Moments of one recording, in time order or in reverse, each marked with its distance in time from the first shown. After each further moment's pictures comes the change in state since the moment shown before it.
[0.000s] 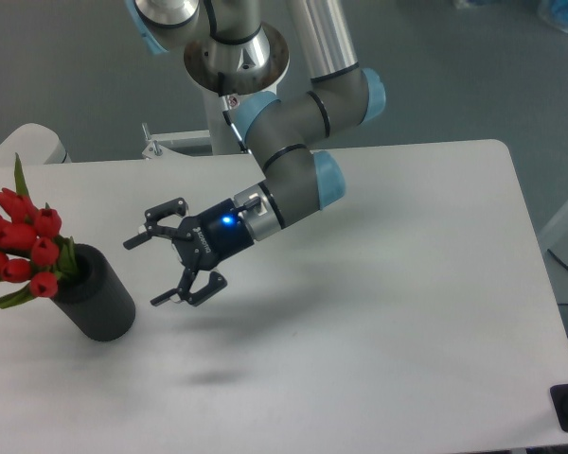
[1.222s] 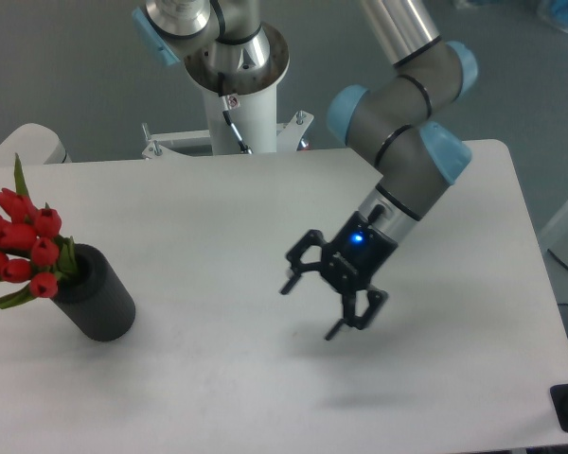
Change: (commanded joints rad) arm 0.169 -0.092 0.337 -0.020 0.814 -0.015
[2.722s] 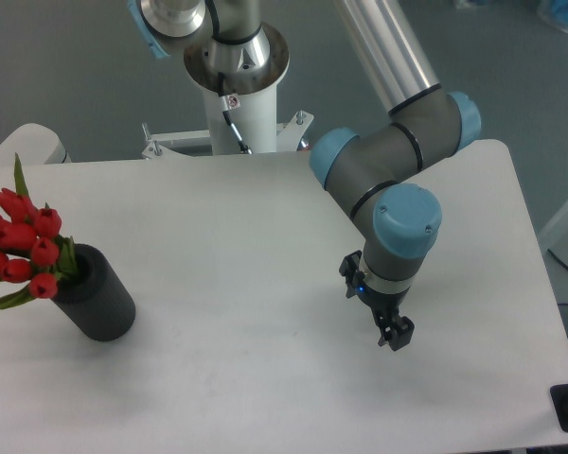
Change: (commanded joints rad) arm -0.160 -0.103 0.146 -0.143 0.563 0.095
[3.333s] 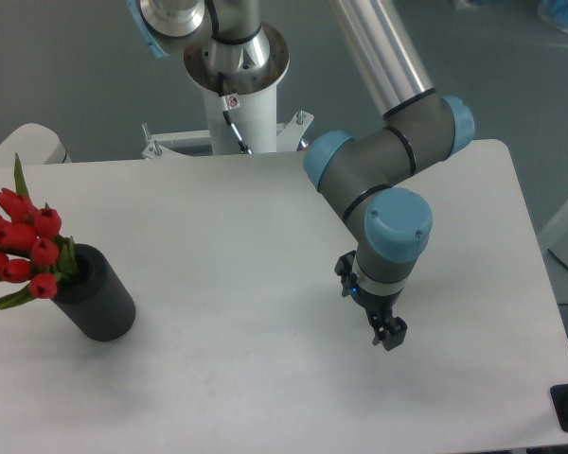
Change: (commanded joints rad) arm -0.006 -0.002 -0.005 0.003 0.006 0.000
